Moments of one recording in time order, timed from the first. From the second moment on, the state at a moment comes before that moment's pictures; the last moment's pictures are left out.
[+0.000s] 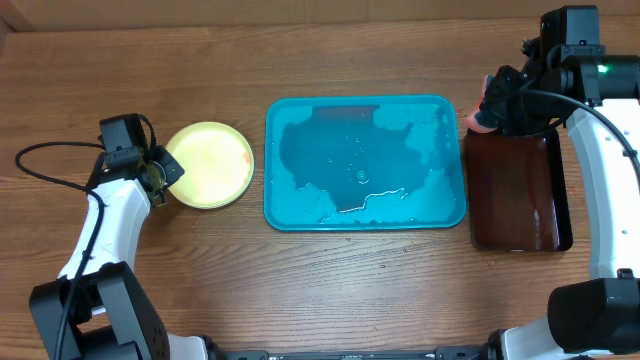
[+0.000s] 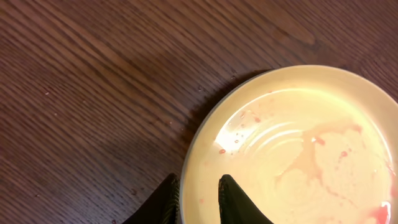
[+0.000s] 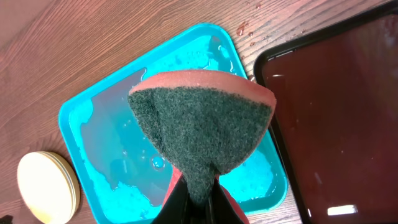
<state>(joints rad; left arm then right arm) 0.26 1.60 0.99 -0.46 -0.09 -0.42 -0.02 1.70 1.76 -1.22 -0.21 0.46</state>
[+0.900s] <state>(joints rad) -0.21 1.60 1.27 -0.63 -0.01 -0.26 -0.02 1.70 1.76 -1.29 -0.09 0.46</state>
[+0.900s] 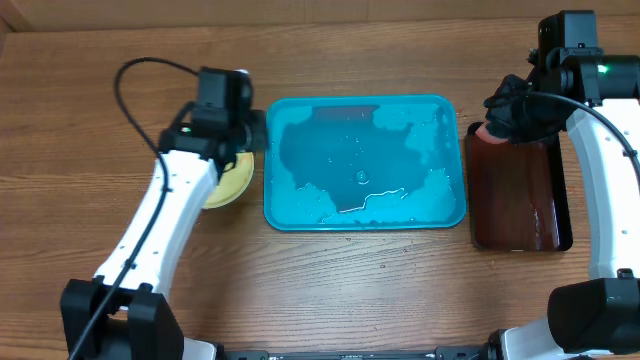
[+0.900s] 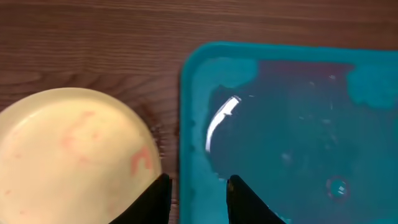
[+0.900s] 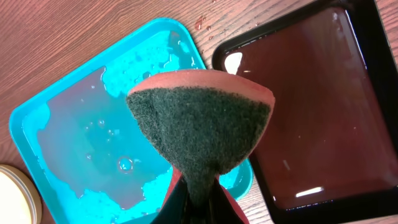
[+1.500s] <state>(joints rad) -0.38 1.60 1.30 -0.58 -0.02 -0.28 -0.11 1.70 1.75 -1.29 0.01 0.40</state>
